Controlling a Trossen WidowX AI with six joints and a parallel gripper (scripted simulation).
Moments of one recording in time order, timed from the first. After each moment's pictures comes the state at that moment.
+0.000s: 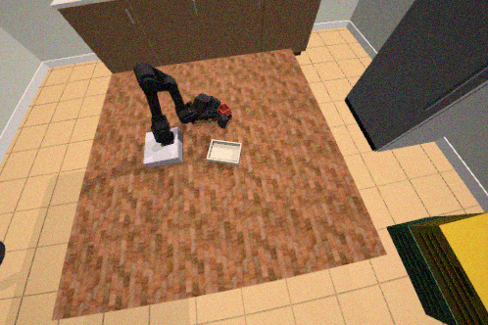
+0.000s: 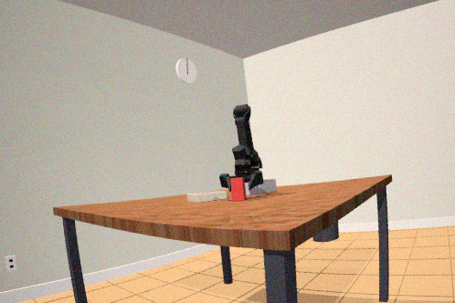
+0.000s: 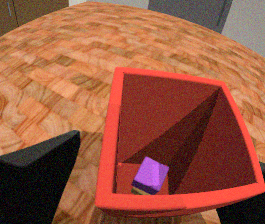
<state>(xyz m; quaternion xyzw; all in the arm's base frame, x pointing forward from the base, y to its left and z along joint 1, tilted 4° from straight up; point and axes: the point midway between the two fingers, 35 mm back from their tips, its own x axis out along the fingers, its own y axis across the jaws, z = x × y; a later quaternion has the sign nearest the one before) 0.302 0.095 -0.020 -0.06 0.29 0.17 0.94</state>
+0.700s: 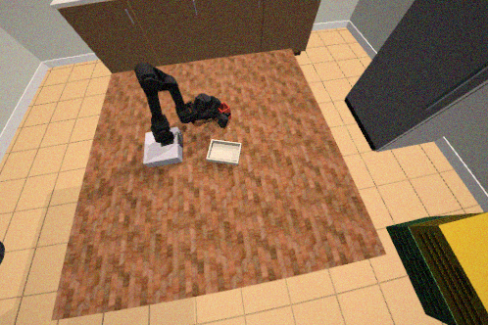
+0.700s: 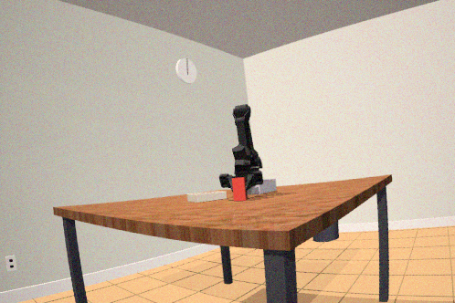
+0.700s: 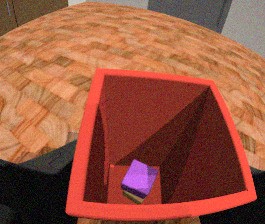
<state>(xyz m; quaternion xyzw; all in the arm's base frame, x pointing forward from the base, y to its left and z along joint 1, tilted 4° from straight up) 0.304 0.095 -0.021 -0.07 0.29 0.17 0.94</state>
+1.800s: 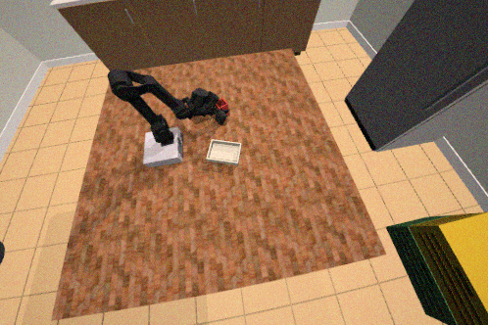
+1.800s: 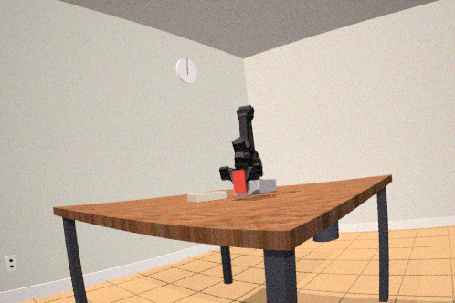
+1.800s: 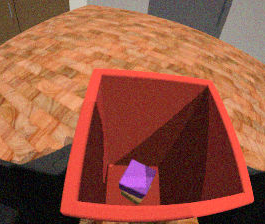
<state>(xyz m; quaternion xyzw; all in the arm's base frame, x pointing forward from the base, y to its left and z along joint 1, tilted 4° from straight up) 0.300 0.096 0.012 -0.07 0.30 0.17 0.94</state>
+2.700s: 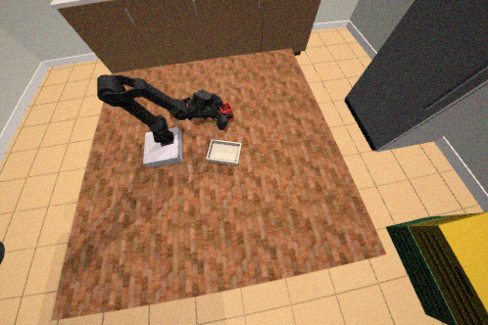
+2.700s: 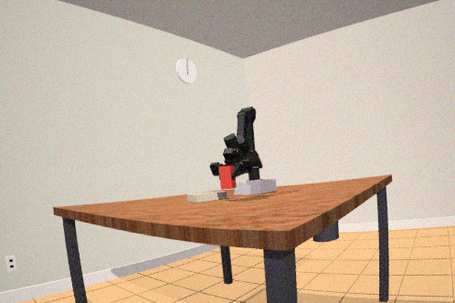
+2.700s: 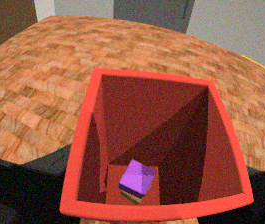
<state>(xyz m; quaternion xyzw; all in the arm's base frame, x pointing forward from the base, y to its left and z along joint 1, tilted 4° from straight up) 0.316 0.047 0.037 -0.04 0.30 0.09 0.95</state>
